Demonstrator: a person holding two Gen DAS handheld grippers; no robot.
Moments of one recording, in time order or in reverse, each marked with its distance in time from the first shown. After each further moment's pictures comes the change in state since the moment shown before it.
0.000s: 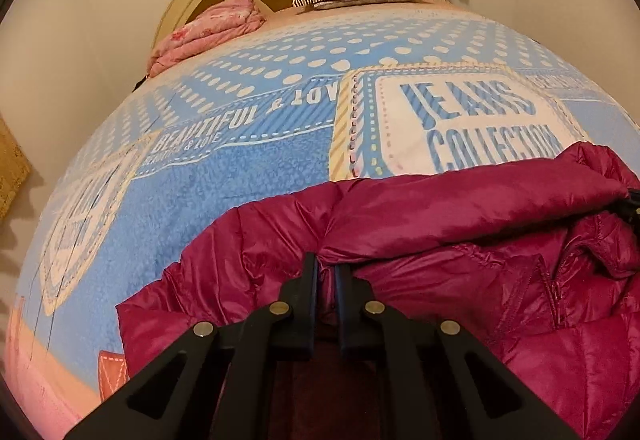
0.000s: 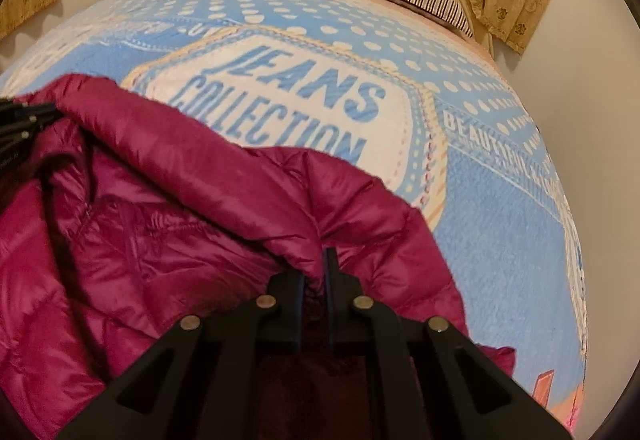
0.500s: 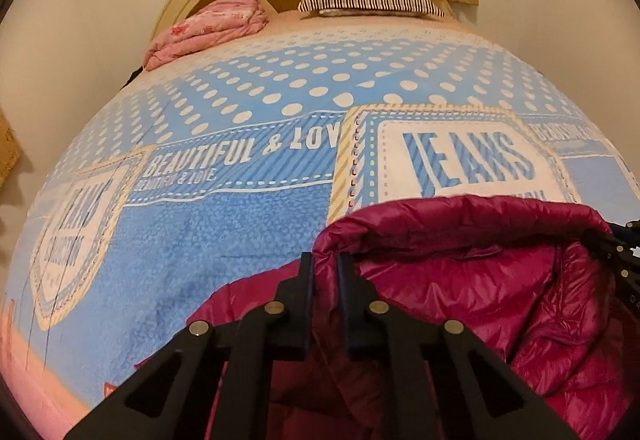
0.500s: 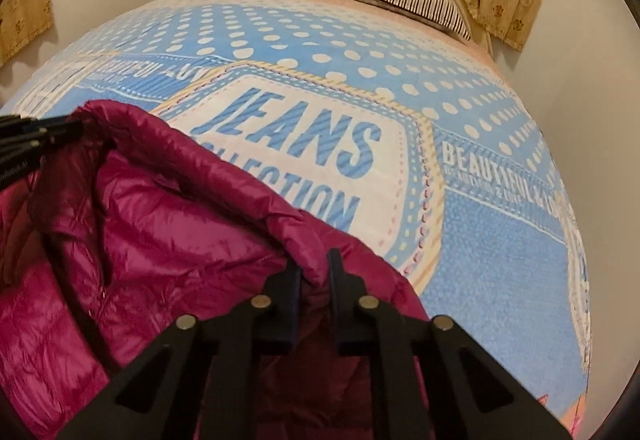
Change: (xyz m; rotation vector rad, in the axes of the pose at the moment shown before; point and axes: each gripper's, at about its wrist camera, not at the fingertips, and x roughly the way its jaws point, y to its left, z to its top) left arm -0.003 0.011 0.053 -0.071 0.005 -0.053; right arm -0.008 -0.014 0.042 0.057 -0.023 0.044
